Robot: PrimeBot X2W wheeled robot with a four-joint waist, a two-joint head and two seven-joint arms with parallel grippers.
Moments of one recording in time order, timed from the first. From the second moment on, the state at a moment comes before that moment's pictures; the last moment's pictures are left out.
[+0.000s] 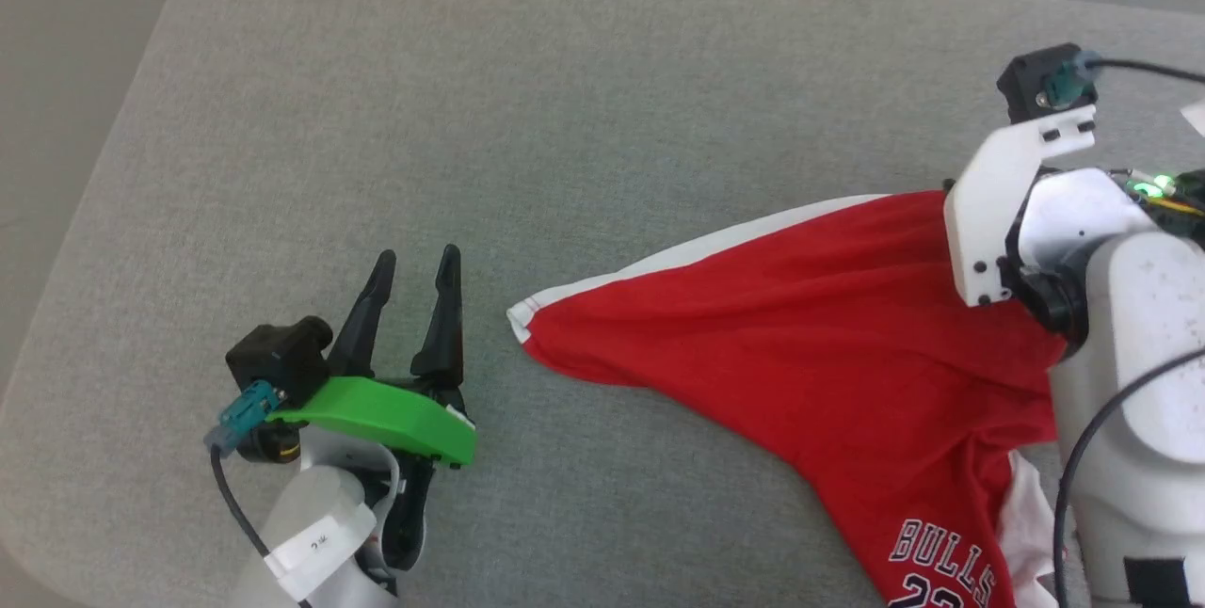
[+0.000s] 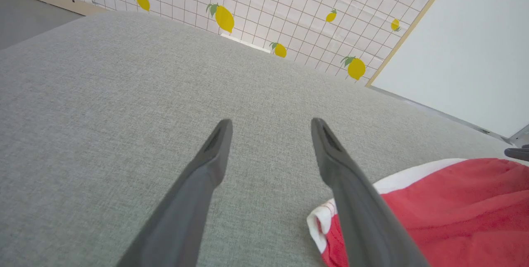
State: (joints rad) left arm -0.26 0.12 -0.20 0.23 -0.51 -0.07 -0.24; right arm -0.60 -0.11 -0.04 0.23 -0.10 0.13 0.85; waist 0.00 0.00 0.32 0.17
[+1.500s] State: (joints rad) left arm -0.40 0.19 -0.40 0.11 -0.55 0.06 0.62; right arm -0.64 -0.20 0.14 0.26 0.05 0.13 0.98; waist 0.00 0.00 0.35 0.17
